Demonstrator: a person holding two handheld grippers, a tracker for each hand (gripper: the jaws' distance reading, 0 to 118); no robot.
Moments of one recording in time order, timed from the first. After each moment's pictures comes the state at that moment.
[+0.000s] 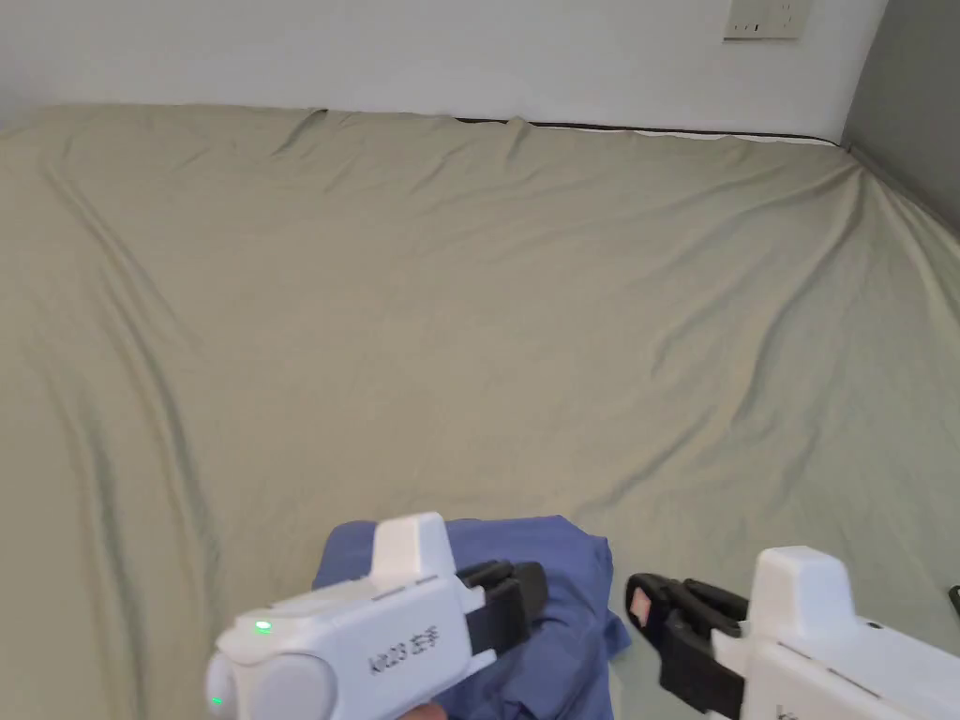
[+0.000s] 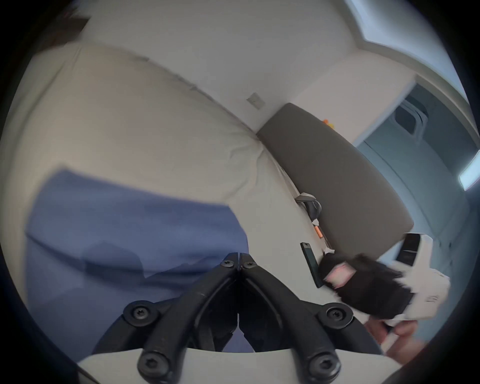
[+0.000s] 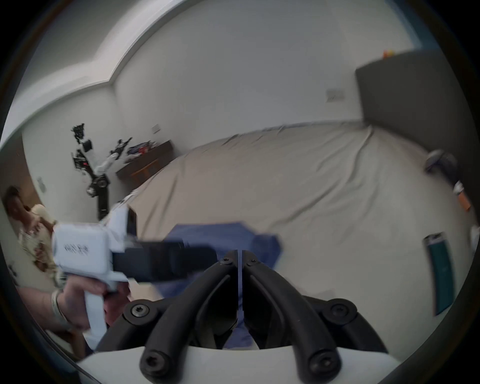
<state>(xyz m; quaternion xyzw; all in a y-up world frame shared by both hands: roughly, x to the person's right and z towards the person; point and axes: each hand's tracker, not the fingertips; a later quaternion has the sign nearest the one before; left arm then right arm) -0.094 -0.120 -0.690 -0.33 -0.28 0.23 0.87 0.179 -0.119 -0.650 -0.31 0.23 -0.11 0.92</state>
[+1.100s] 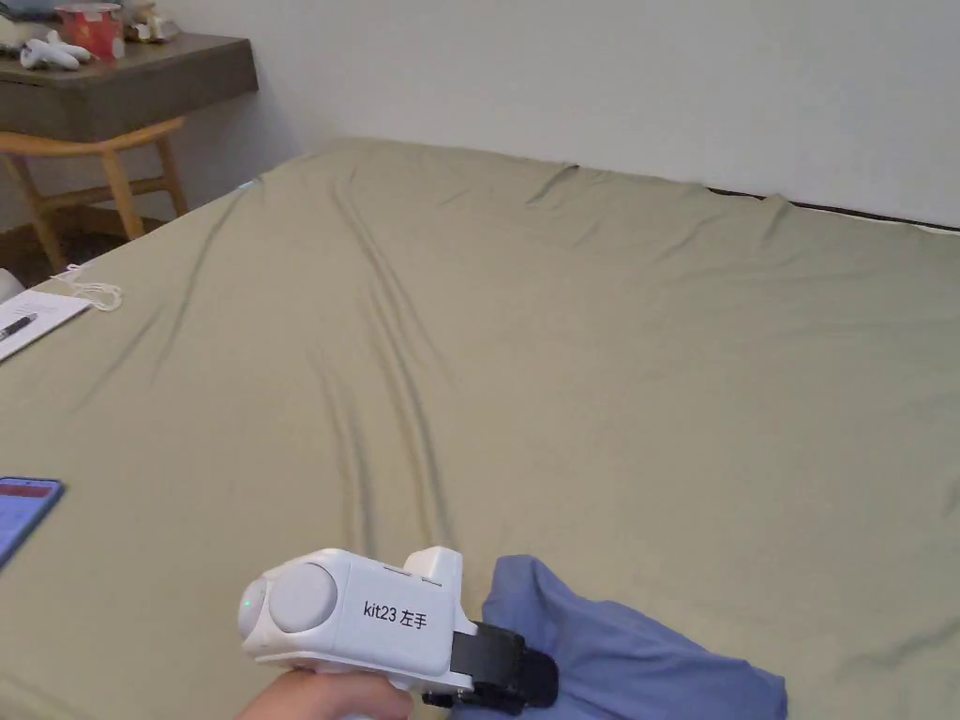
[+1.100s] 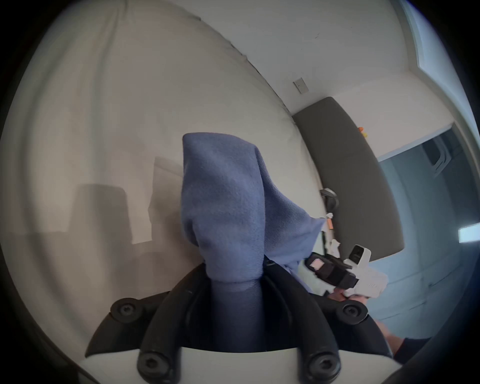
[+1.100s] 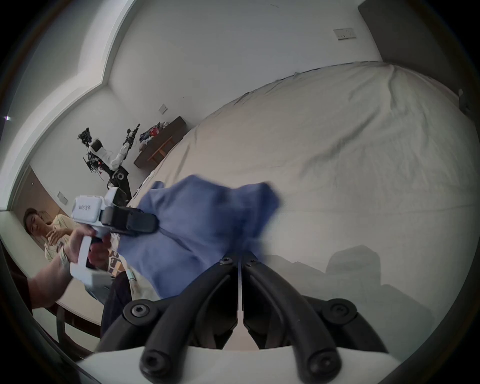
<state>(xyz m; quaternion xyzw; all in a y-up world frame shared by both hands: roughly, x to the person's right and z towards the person) -0.300 -0.149 -0.733 -0.48 -0.22 0.28 0.80 0.167 -0.181 -0.686 -0.38 0.27 -0.16 0.87</state>
